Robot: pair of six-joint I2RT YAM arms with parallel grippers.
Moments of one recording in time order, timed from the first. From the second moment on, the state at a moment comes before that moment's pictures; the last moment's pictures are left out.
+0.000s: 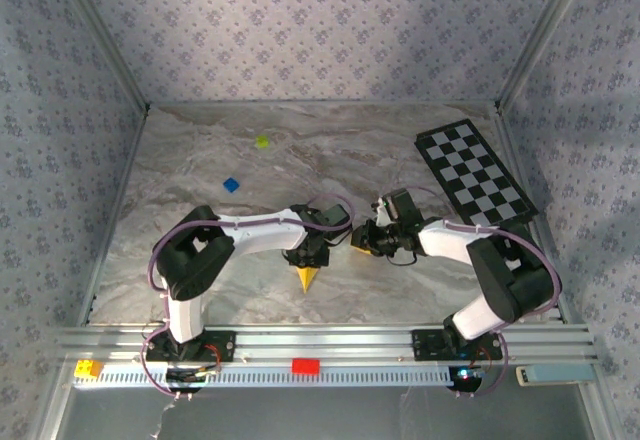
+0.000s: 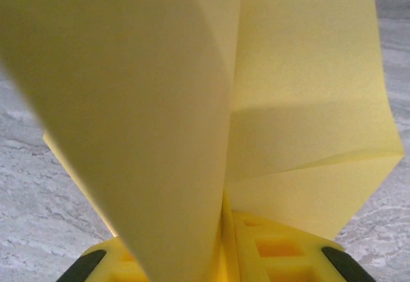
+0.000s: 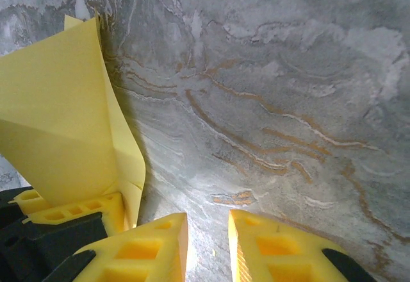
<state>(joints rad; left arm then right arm) -1.00 1.86 1.18 -0.81 -0.16 -0.91 0.47 1.52 0.59 -0.04 -0.53 0.76</state>
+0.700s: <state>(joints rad) -0.97 1.86 1.18 -0.70 -0.17 -0.96 0.46 1.43 0.58 -0.08 -0.48 0.76</state>
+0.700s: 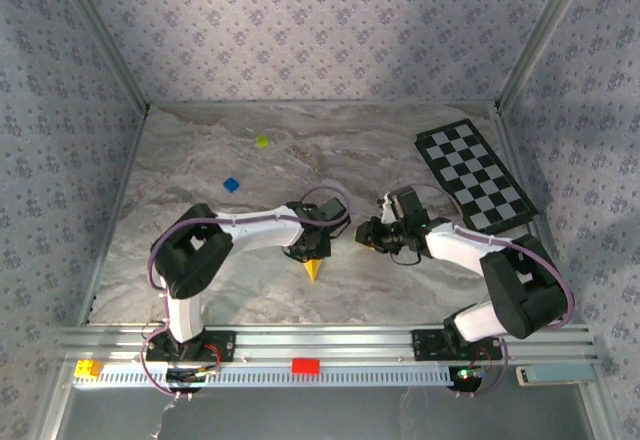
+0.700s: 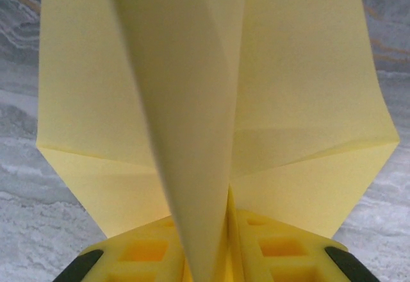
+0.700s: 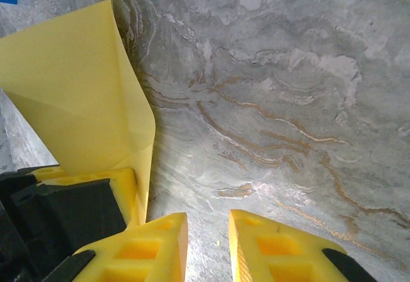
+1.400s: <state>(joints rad) -0.97 1.94 1.28 -0.76 -0.19 -0.97 0.45 1.42 0.58 -0.09 -0.47 0.76</state>
